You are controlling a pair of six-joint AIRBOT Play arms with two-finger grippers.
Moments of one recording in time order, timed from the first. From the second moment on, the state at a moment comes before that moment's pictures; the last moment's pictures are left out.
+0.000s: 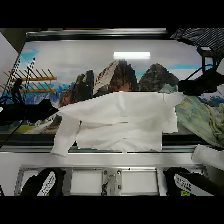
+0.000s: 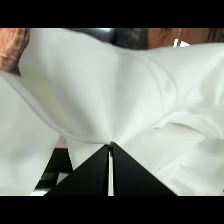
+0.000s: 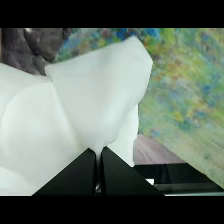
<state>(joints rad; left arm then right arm) 0.28 -0.89 0.86 0.98 -1.28 -1.54 -0.04 -1.23 1.45 -1.58 1.47 1.58</state>
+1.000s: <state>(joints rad) 0.00 -0.83 0.54 0.97 -0.89 -1.54 -0.04 -1.05 1.00 -1.41 1.04 1.68</state>
